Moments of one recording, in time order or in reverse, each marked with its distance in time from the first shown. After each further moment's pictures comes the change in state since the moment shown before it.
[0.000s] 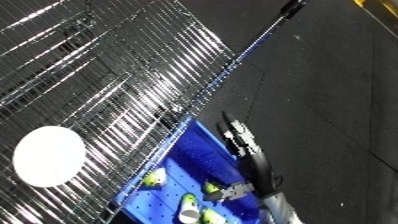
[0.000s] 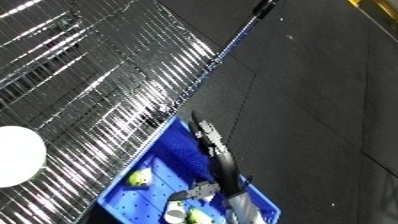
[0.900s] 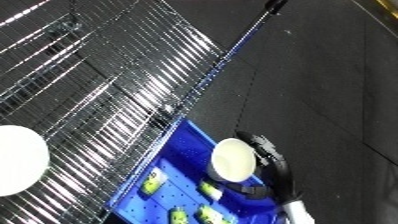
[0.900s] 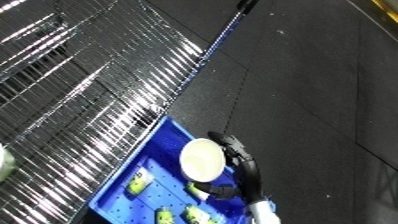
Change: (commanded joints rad) left arm 0.014 -0.005 0.024 0.008 0.000 -0.026 -0.012; right arm 0.070 0.010 -0.061 0.109 0.073 -0.047 -0.039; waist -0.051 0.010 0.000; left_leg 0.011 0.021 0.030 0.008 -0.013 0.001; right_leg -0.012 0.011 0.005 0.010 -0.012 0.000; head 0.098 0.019
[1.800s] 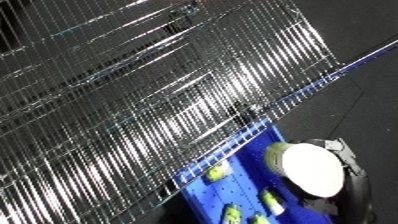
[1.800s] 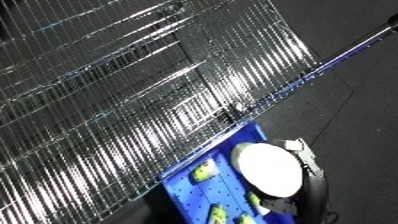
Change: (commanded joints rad) left arm 0.056 -0.006 0.042 -0.062 -0.008 -0.001 -0.004; right arm 0.026 0.017 -0.036 -0.253 -0.039 0.021 -0.045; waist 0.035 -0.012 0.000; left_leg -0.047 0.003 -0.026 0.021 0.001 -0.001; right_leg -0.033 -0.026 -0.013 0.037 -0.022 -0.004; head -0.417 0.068
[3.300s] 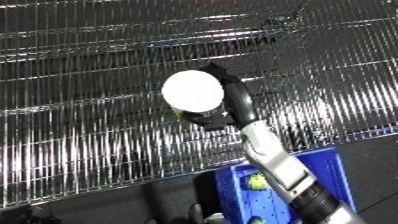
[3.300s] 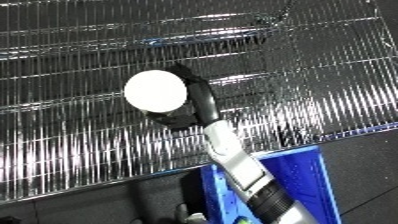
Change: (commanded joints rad) left arm -0.239 0.005 -0.190 0.067 0.013 0.167 0.037; right arm -1.038 0.005 0.520 0.582 -0.023 0.460 0.209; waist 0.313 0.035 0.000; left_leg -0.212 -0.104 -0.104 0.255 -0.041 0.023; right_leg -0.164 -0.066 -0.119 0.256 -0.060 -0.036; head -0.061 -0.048
